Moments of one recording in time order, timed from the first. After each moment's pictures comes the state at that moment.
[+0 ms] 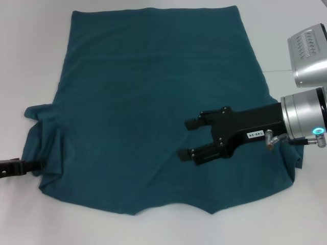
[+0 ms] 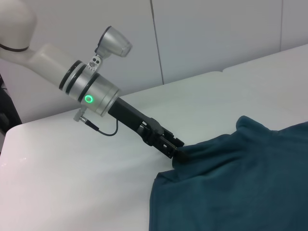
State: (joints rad) left arm -0.48 -2.12 0.65 0.81 2.36 1.00 -2.05; right arm 0.67 2.09 -0.87 -0.92 -2.09 -1.58 1.66
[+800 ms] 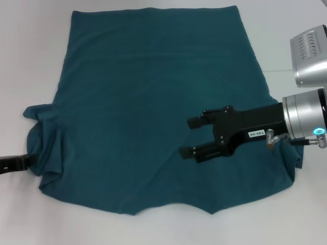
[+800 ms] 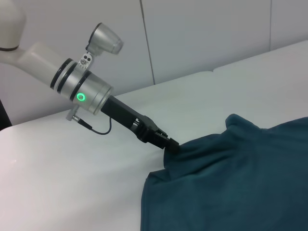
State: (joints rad) left arm -0.49 -2.12 0.65 0.81 2.35 1.00 -2.06; right arm 0.66 2.09 -0.87 -0.91 -2.09 -1.55 1.66
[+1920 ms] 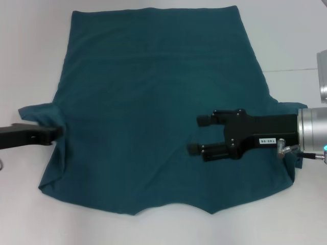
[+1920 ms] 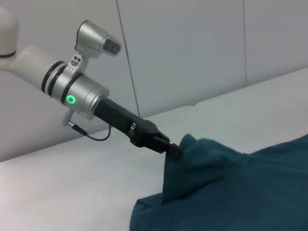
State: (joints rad) left arm -0.54 -2.13 0.75 0.99 2.29 1.19 -2.06; right arm 0.56 2.09 -0.87 -0.86 -1.94 -1.51 1.54
